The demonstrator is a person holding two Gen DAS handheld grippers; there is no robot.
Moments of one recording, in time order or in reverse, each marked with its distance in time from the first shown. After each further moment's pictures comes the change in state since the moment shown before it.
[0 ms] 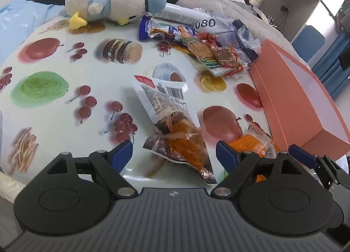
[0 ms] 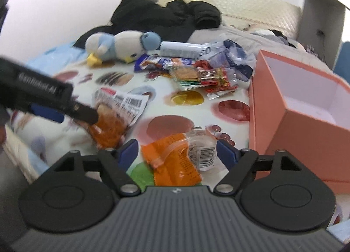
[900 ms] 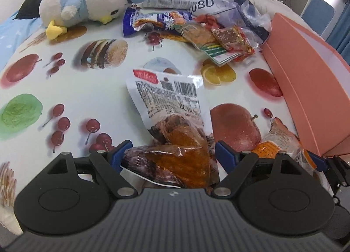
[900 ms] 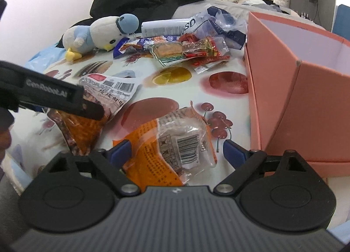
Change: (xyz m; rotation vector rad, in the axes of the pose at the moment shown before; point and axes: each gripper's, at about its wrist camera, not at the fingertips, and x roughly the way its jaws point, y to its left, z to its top) left arm 0.072 -0.034 0.019 0.126 0.066 0.124; right arm 0.049 -0.031 -0.014 0.124 0.101 0.023
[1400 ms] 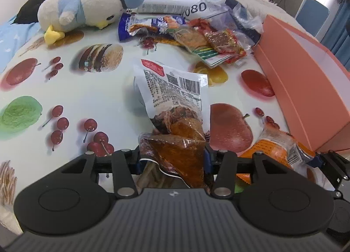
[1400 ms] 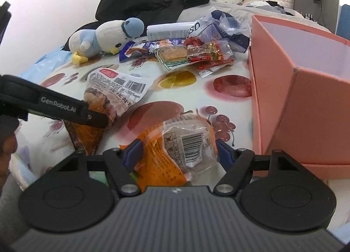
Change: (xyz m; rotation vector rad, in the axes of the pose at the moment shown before) left arm -0.016 -0.005 -0.005 0.014 -0.031 -0.024; right arm -0.010 0.000 0.004 -0.001 -0.014 0.025
